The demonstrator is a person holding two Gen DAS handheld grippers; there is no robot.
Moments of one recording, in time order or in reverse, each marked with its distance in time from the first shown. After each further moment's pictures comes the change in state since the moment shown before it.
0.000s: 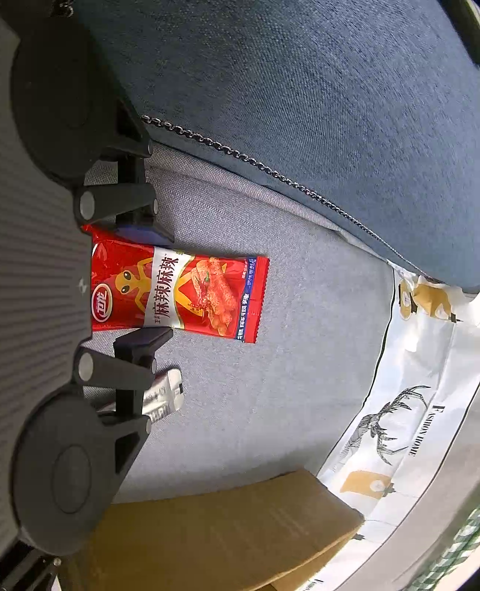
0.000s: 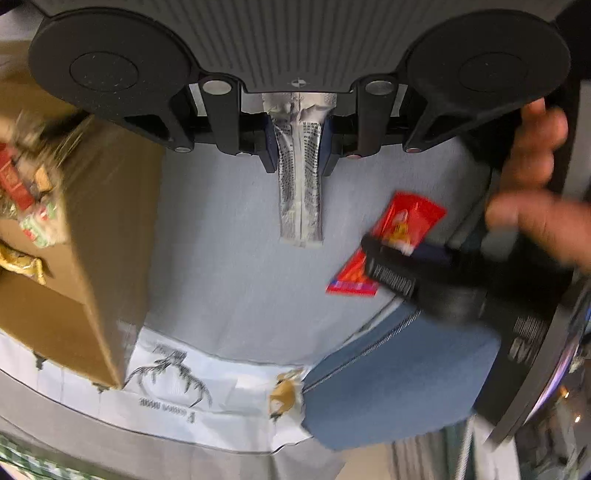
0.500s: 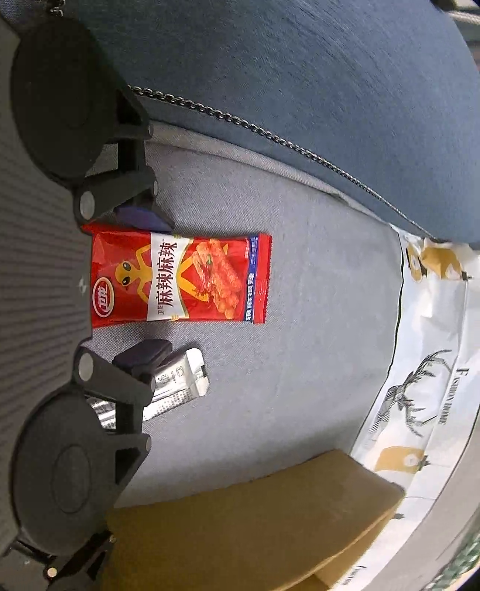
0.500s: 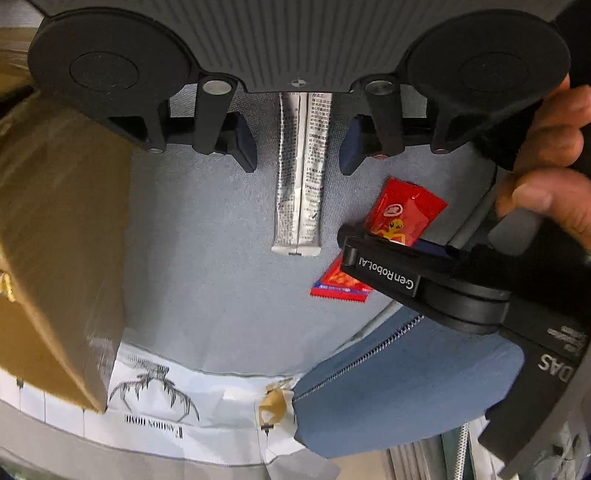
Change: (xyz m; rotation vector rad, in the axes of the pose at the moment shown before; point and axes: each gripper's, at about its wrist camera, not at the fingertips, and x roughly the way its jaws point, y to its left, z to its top) left arm 0.012 -0.024 -0.003 0.133 0.020 0.008; right arm 0.035 -0.009 0.002 0.042 0.000 0.074
